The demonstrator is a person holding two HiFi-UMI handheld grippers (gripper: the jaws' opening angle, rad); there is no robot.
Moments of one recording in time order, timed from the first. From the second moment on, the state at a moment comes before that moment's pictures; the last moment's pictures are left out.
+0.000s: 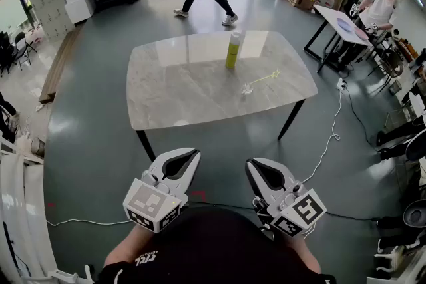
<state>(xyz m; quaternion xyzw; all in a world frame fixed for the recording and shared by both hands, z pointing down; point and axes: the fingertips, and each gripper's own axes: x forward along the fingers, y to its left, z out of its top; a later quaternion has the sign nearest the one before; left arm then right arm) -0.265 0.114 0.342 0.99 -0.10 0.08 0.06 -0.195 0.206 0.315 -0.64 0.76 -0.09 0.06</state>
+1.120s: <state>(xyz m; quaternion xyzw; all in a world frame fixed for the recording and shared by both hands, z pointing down) -0.382 0.047 0.393 0.98 -0.10 0.10 0.12 -0.300 0.130 0.343 -0.63 0.76 -0.13 0.05</state>
